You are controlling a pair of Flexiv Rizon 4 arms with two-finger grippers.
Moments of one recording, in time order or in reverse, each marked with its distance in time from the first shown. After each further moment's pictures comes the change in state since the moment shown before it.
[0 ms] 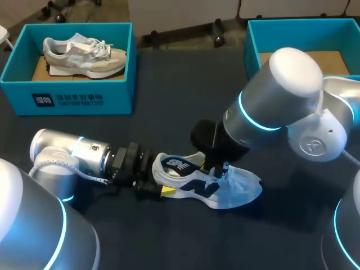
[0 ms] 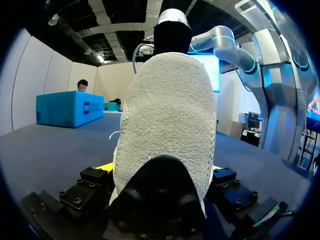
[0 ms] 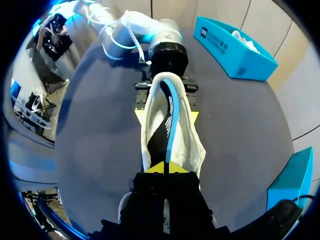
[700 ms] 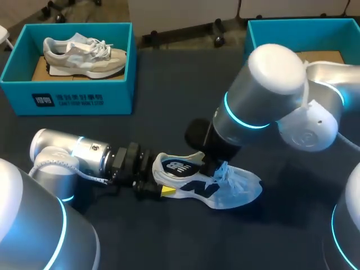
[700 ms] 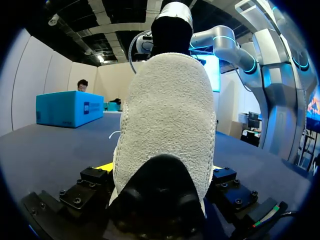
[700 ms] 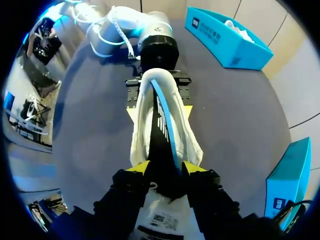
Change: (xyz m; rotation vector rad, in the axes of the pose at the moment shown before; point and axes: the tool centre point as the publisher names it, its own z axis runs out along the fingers) left arm 0.000 0.000 0.000 0.000 0.000 0.000; right arm -0.003 0.003 0.002 0.099 -0.051 0.092
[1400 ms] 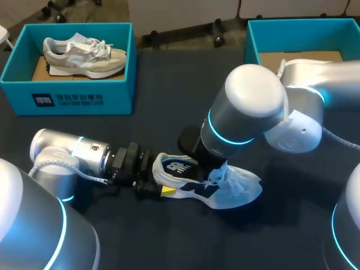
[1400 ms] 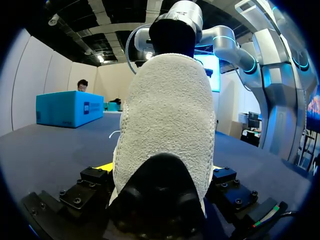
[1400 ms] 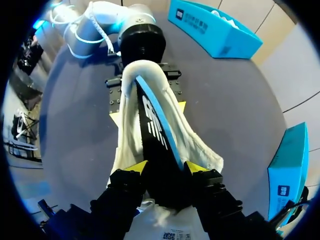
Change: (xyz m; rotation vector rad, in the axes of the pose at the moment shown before) left arm 0.000 0.000 0.000 0.000 0.000 0.000; right arm -0.003 0.001 0.027 0.034 -0.091 0.112
